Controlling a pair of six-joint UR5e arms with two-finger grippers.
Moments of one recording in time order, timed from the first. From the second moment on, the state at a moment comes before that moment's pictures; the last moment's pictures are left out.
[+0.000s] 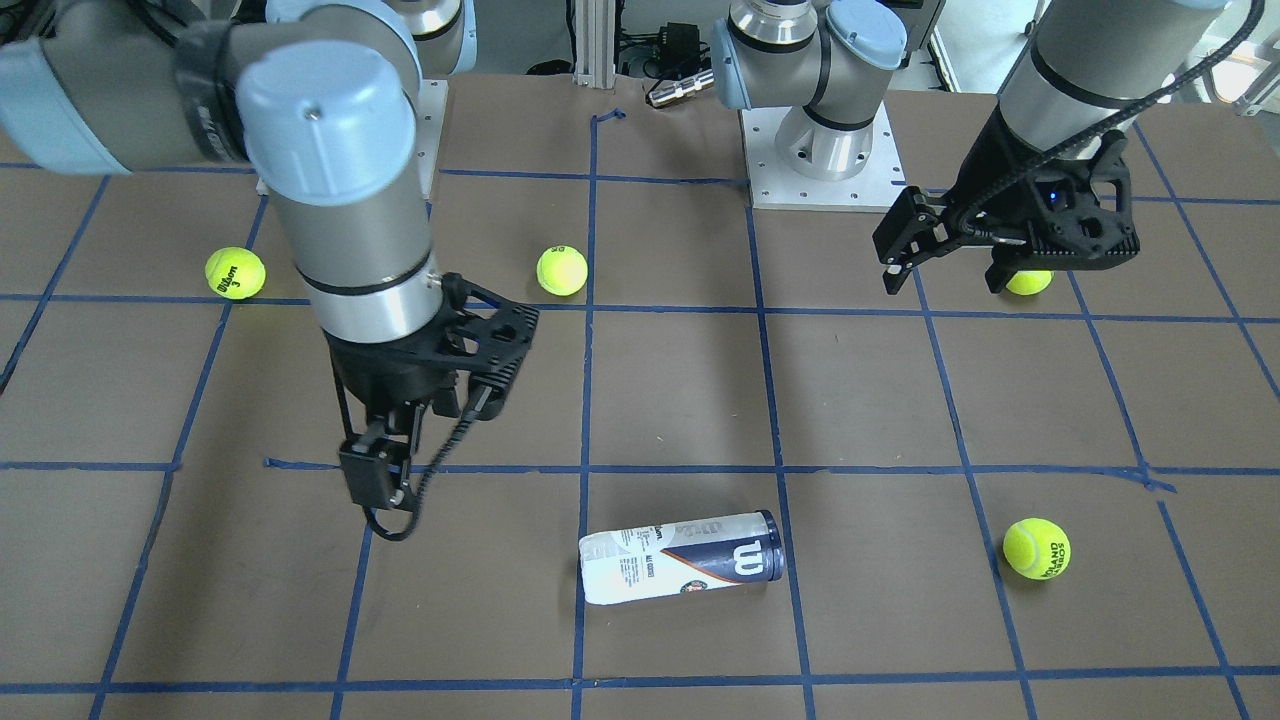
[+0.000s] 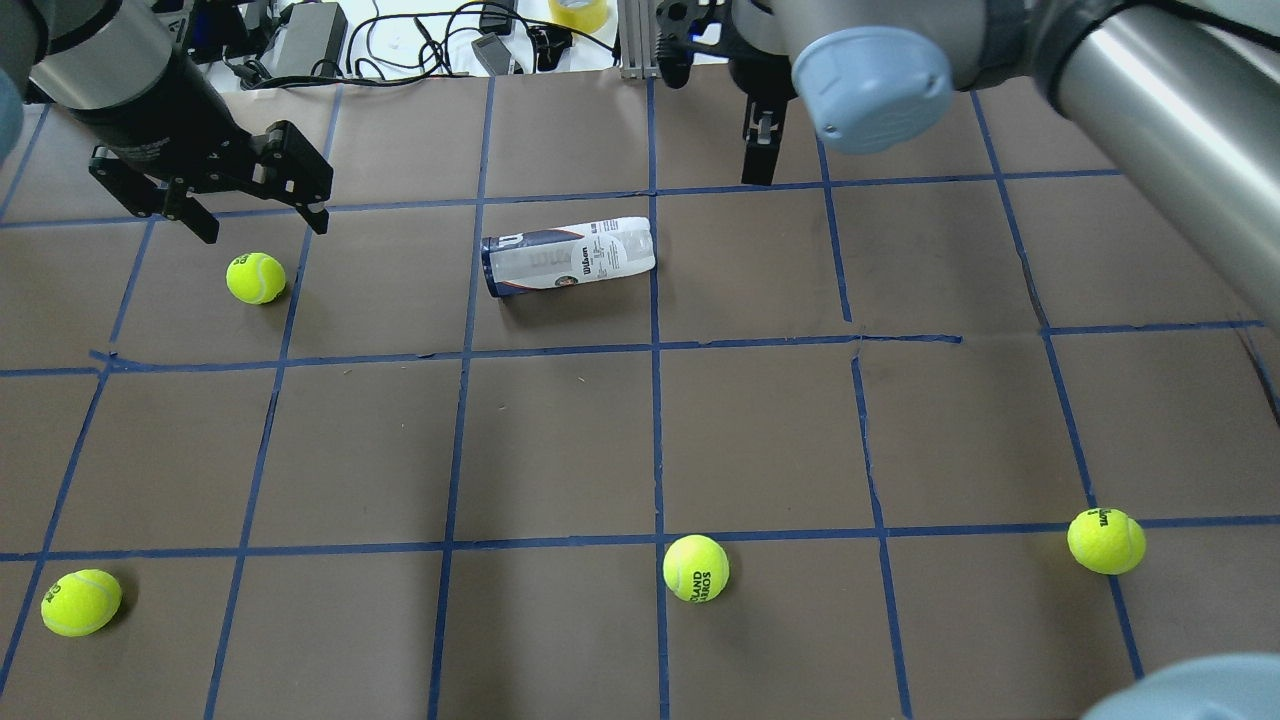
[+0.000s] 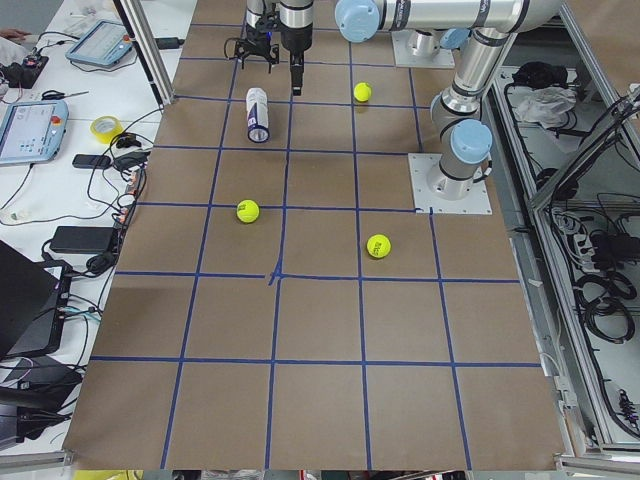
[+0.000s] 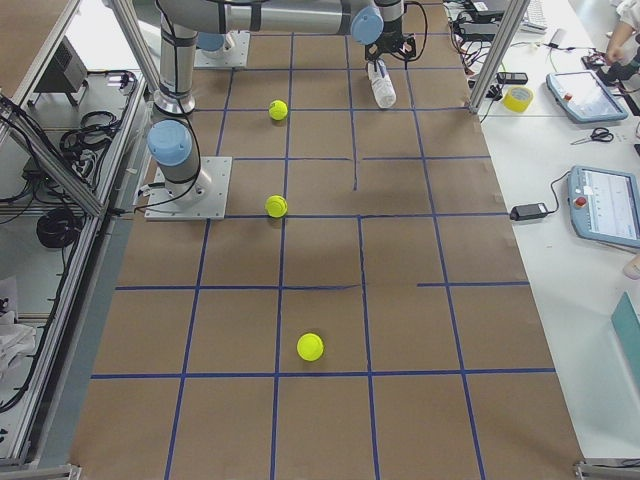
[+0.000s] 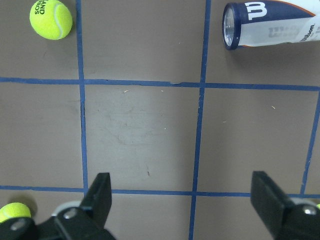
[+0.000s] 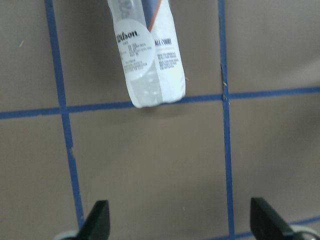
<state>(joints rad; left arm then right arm) -1.45 -1.58 -1.56 -1.55 1.56 0.08 1.74 -1.27 1.41 -1.93 -1.61 -1.12</state>
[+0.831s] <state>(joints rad) -1.44 -1.72 -1.65 -1.27 1.40 0.08 1.66 -1.49 1.49 -1.81 -1.66 -0.11</state>
